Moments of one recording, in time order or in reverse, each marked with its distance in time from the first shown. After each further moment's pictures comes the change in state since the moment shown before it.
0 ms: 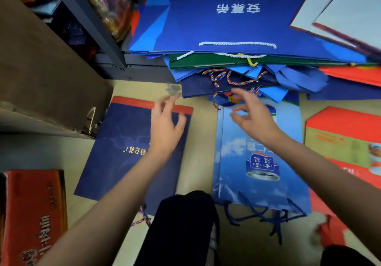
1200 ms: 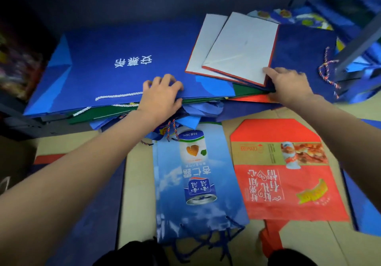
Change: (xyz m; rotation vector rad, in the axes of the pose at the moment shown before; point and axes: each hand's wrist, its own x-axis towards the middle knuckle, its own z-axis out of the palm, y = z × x) left_hand 0.104 0.184 0.091 0.679 -0.314 0.574; right_hand 0.015 0.125 -0.259 -1.060 0.251 0.324
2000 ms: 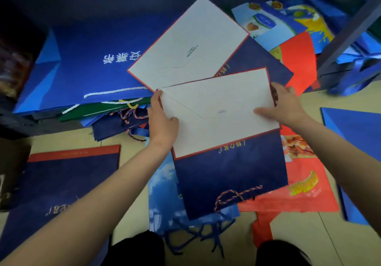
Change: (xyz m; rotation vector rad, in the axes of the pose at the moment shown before) left_hand -0.049 0.062 0.024 -1.044 0.118 -0.628; right_hand -0.056 0.014 0.031 0.728 -0.059 0.181
